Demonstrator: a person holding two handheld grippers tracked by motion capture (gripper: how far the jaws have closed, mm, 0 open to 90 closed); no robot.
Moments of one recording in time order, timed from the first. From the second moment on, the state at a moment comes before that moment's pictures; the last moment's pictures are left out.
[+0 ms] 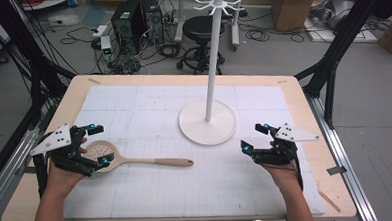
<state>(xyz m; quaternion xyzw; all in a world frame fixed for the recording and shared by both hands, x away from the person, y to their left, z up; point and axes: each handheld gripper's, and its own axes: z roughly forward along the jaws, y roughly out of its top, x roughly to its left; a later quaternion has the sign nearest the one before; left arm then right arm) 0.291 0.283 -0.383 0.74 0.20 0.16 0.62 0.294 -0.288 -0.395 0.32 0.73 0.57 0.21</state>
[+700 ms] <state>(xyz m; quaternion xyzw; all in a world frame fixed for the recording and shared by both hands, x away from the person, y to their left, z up) 0.298 0.240 -0.368 0.80 0.17 0.13 0.56 0.299 -0.288 -0.398 0.32 0.73 0.56 0.21</state>
